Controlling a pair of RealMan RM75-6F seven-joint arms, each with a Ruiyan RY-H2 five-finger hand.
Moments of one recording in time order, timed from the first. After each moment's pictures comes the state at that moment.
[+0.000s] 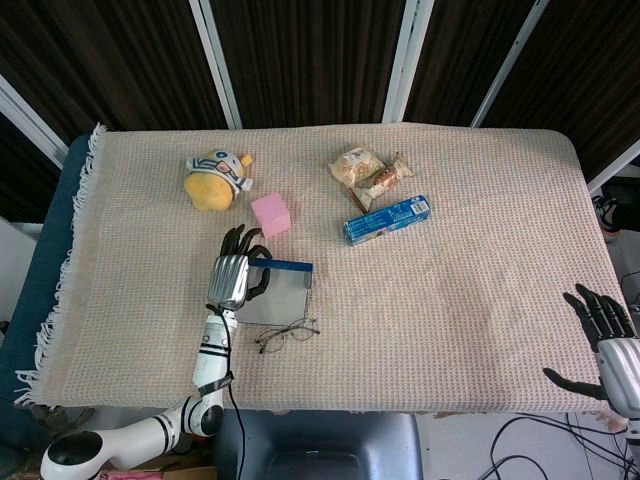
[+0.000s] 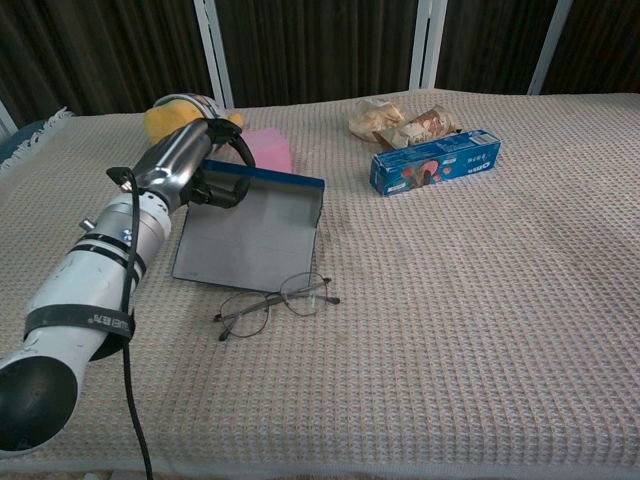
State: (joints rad) left arm -0.75 -2.05 -0.37 -0.93 1.22 1.21 0.06; right arm 0.02 -0.99 0.00 -1.61 -1.61 1.54 0.19
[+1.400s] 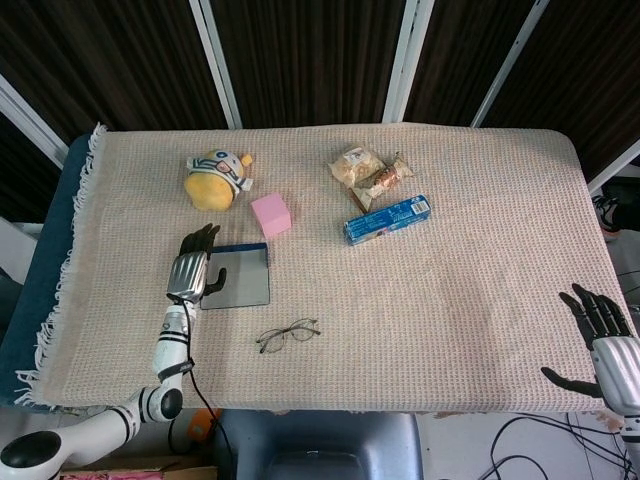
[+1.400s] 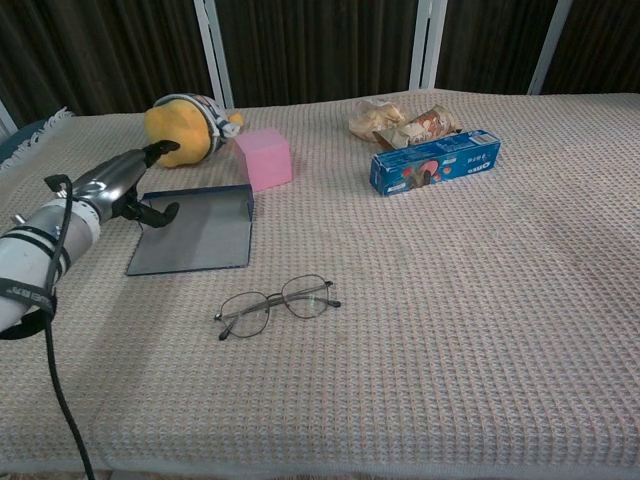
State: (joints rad) left arm -0.67 -1.85 -0.34 -0.98 1.13 1.01 0.06; right arm 0.03 -1.00 0.01 -1.62 -1.60 1.52 0.15
